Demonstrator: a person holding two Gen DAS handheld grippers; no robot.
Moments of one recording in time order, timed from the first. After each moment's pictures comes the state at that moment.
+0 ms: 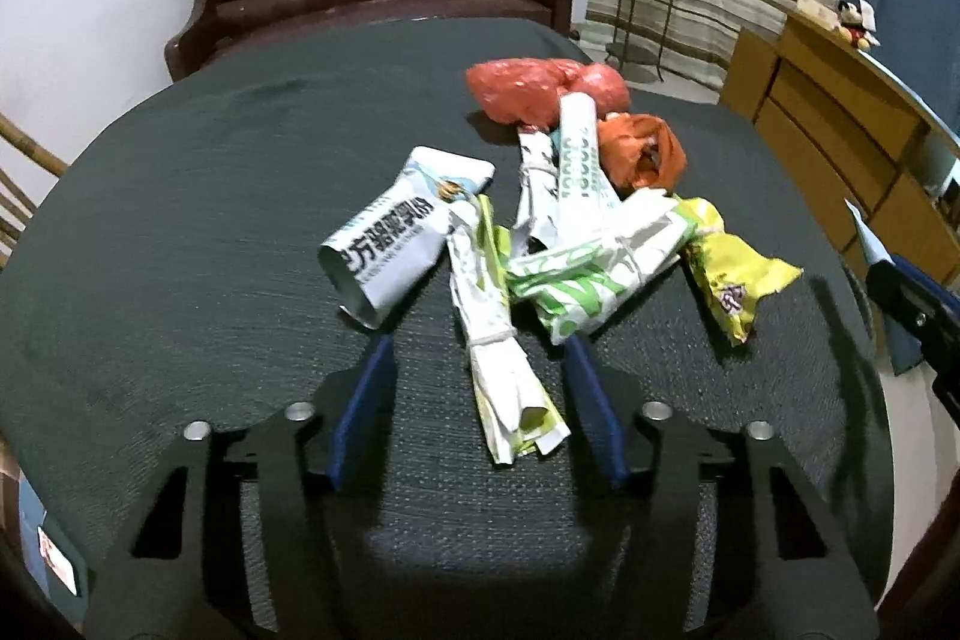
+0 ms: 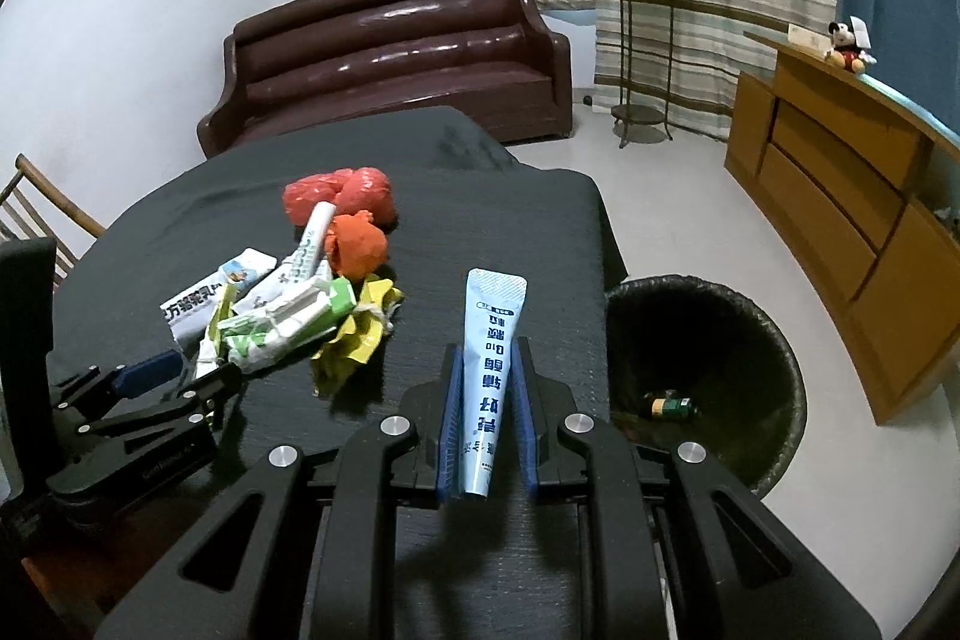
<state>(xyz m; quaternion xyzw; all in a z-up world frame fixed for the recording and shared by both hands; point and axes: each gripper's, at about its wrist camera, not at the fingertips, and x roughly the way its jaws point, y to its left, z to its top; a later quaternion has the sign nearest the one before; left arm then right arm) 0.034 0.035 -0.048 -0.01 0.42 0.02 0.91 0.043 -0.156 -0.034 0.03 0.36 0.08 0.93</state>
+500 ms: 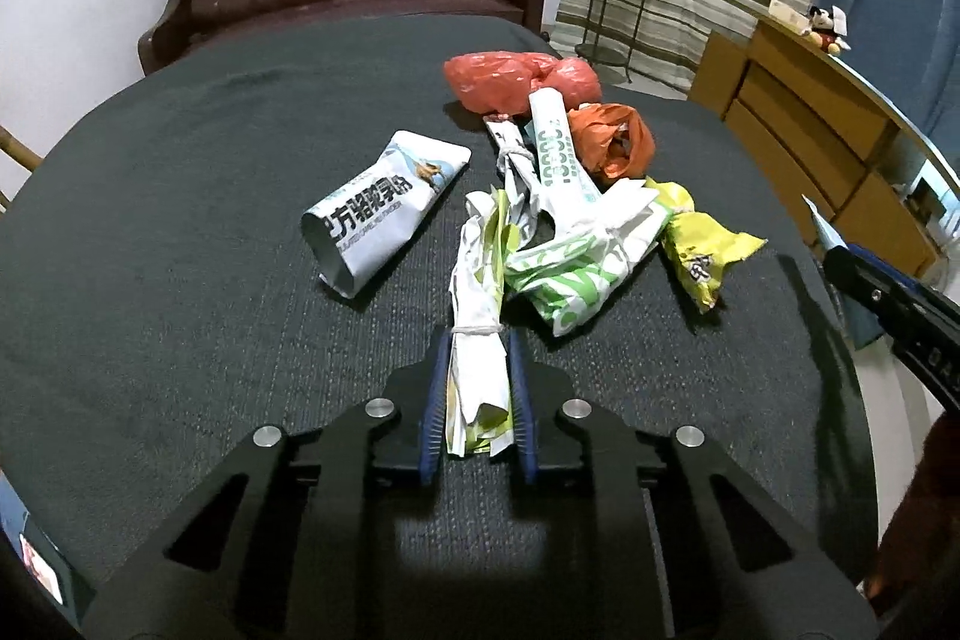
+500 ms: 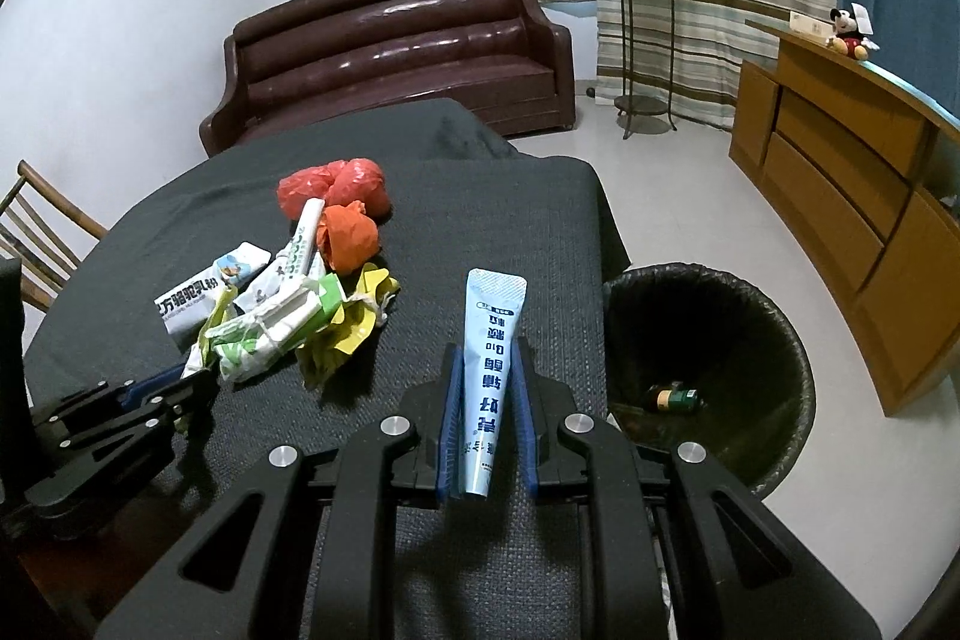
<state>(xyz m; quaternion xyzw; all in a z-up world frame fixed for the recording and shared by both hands) 0.025 0.042 -0.051 -0.03 0.42 -0.01 0.91 0.046 -0.164 -0.040 0.04 0.36 0.09 0.93</state>
